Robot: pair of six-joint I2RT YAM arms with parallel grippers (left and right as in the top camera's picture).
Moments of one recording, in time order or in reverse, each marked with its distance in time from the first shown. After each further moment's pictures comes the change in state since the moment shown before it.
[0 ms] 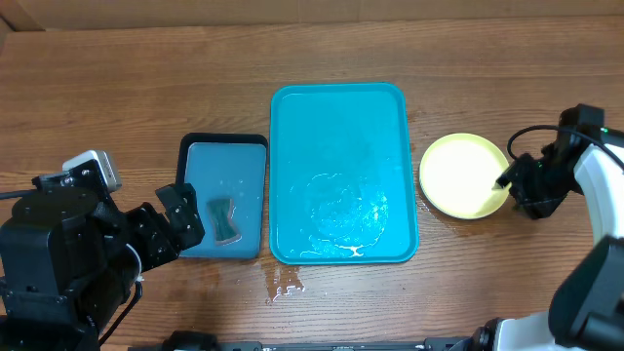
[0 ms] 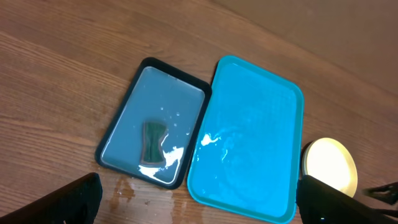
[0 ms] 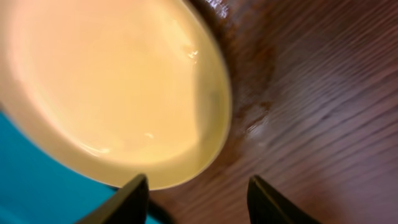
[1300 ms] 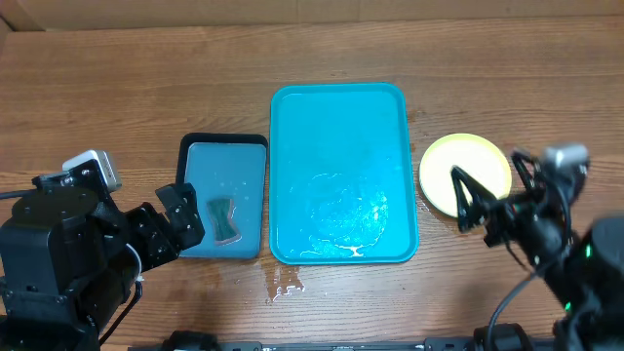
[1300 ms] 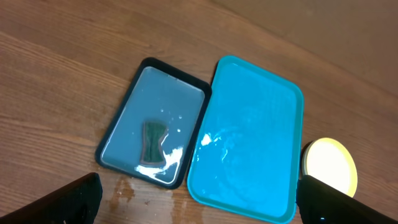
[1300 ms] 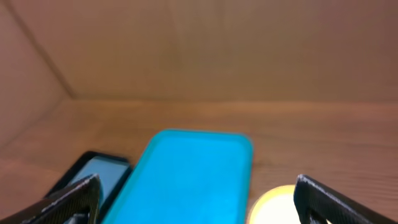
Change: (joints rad) left arm 0.000 0.000 0.001 0.000 0.000 0.000; right arm 0.418 -1.075 -0.260 0.497 -0.024 -0.290
